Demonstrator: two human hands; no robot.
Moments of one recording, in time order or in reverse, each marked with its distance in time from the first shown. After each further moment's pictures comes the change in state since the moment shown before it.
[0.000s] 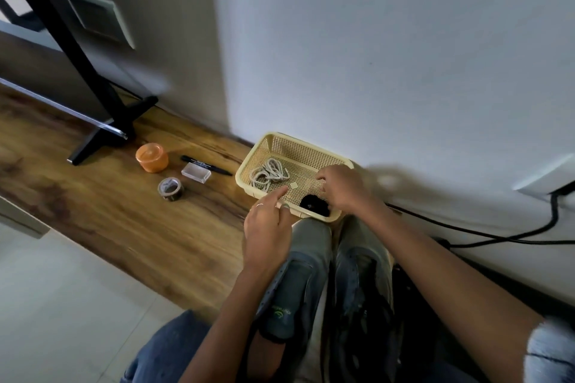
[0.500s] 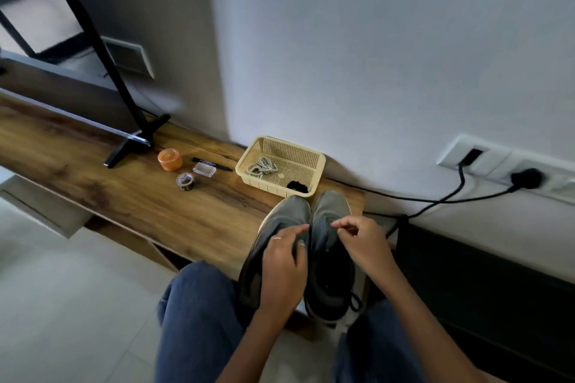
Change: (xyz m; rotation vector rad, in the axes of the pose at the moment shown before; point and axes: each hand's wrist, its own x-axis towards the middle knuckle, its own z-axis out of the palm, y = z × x) left_hand -0.154 0.033 -0.015 -0.013 -0.019 0.244; right_hand -0.221 -0.006 -0.014 0.646 0.259 0.254
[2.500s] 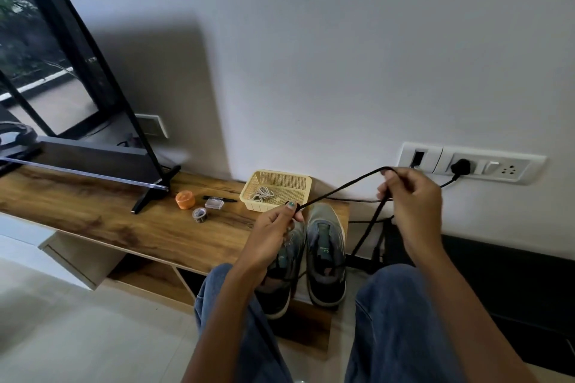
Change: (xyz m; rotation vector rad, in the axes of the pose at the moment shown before) left_hand -0.025 0.118 -0.118 -0.502 -0.360 -0.140; right_hand -0.119 -0.088 -0.123 0.523 0.596 -0.139
